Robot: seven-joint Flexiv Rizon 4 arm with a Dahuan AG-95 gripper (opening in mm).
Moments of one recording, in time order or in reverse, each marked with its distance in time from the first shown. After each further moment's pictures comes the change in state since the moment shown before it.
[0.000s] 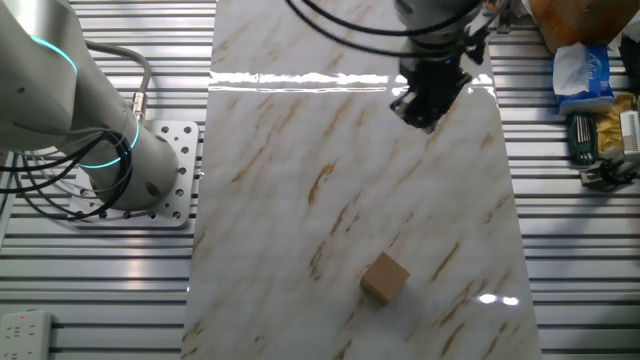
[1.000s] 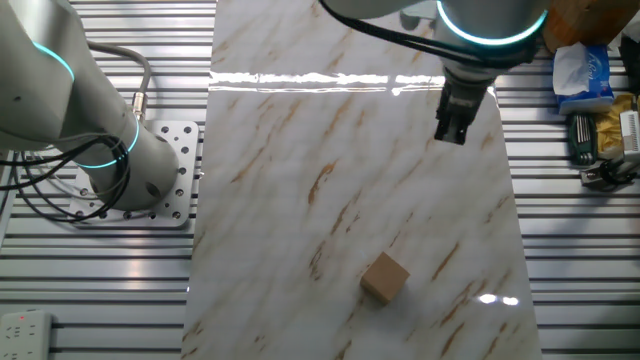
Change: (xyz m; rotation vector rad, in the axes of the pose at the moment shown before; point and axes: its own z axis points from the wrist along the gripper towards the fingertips) arm 0.019 -0.021 0.015 0.143 -0.152 -0.563
